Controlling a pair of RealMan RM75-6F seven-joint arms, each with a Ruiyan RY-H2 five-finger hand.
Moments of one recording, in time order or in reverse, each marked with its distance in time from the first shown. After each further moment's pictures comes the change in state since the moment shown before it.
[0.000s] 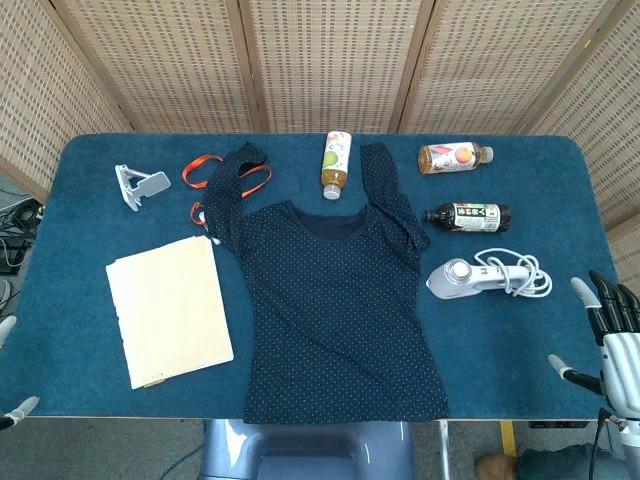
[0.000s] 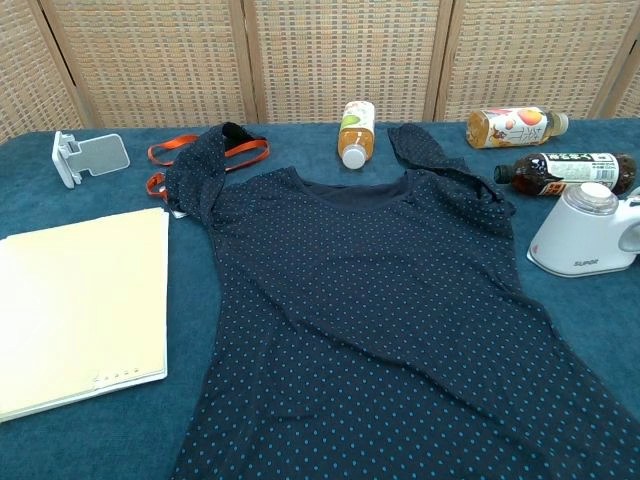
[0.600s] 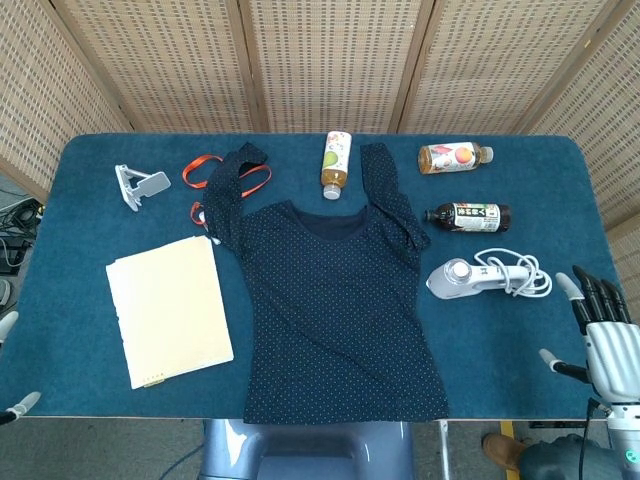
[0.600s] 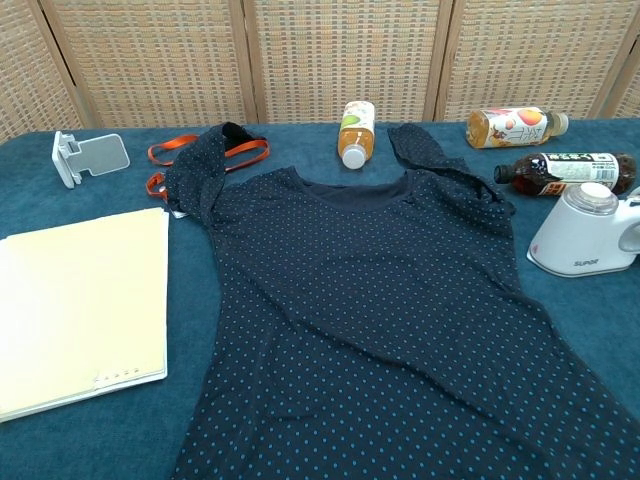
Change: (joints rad) left arm -0.021 -0.002 -0.016 -0.004 -0.039 -0.039 -0.006; right arm 0.067 -0.029 0.021 0.034 0.066 -0.130 -0.035
